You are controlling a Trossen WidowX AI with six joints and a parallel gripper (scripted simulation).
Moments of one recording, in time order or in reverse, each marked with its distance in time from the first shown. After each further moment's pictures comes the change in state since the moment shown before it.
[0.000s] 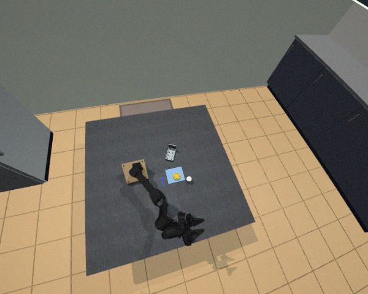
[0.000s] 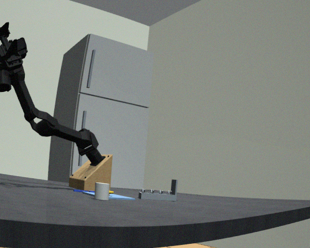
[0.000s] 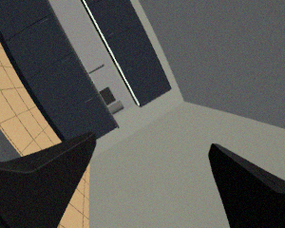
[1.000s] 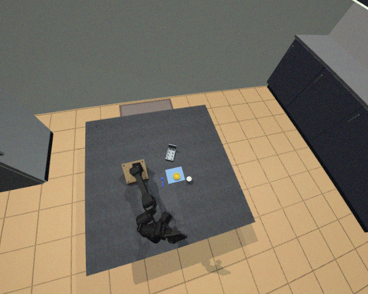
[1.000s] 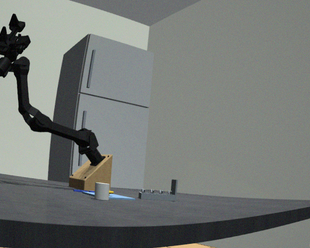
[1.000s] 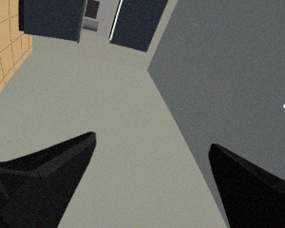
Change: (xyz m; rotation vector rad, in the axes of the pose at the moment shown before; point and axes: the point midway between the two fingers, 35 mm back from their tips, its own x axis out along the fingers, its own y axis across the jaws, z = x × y) arm -0.067 -0.112 0.063 -0.840 0.251 -0.097
